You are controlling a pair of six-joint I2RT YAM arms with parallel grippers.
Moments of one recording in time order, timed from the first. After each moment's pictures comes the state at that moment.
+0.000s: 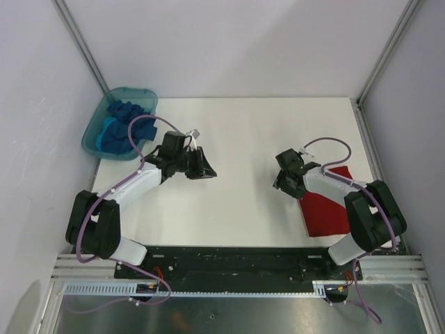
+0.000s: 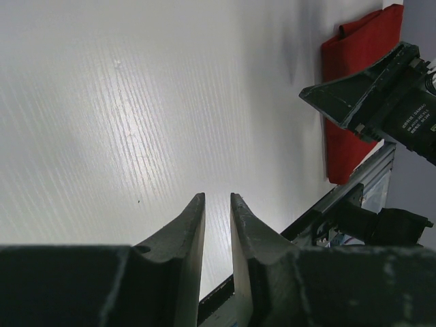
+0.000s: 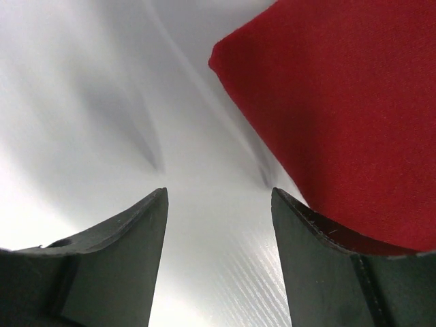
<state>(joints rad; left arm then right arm) -0.39 1.45 0.93 -0.28 0.47 -0.59 0.47 1.54 0.85 -0.47 0.30 0.92</state>
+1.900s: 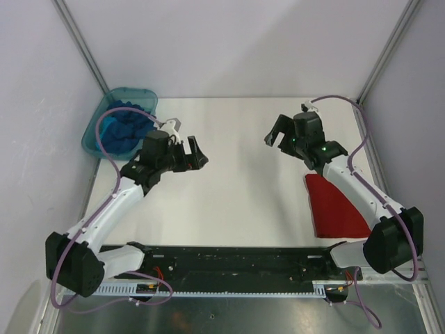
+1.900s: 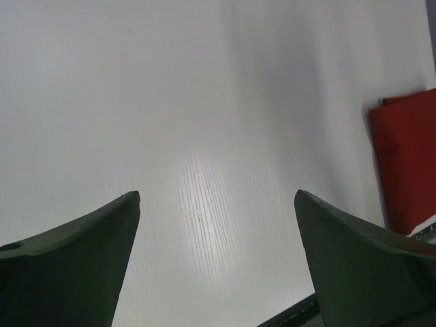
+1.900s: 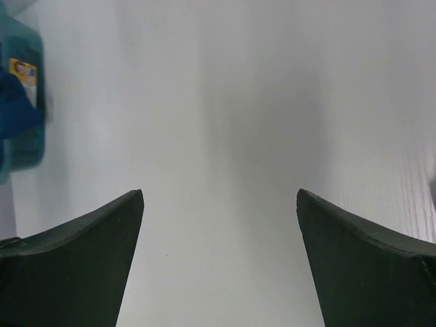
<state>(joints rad) -0.39 1.18 0.93 -0.35 0.16 -0.46 0.41 1.35 1.15 -0.41 0.10 0.70</state>
